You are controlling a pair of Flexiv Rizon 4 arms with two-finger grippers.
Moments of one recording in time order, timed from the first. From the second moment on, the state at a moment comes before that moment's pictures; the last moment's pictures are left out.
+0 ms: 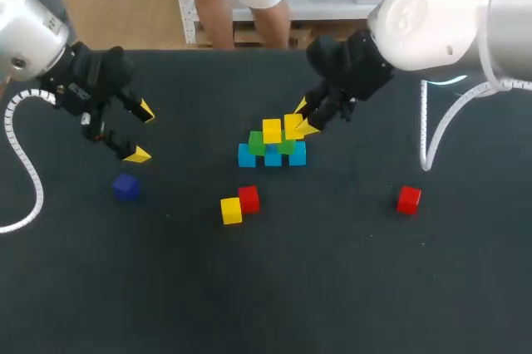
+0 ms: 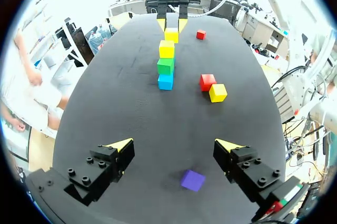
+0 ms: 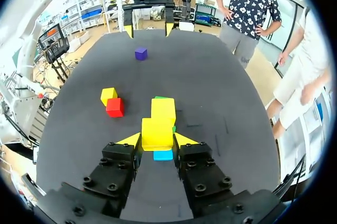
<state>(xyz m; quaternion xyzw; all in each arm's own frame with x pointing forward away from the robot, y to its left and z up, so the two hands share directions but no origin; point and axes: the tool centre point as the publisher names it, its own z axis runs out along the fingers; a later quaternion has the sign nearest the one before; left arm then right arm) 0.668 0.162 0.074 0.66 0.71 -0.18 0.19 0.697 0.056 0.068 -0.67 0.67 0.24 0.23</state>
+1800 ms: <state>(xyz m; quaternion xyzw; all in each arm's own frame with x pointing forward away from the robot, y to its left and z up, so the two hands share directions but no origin) 0.668 0.162 0.074 0.66 0.71 -0.18 0.19 0.702 0.060 0.057 -0.67 0.67 0.25 0.22</state>
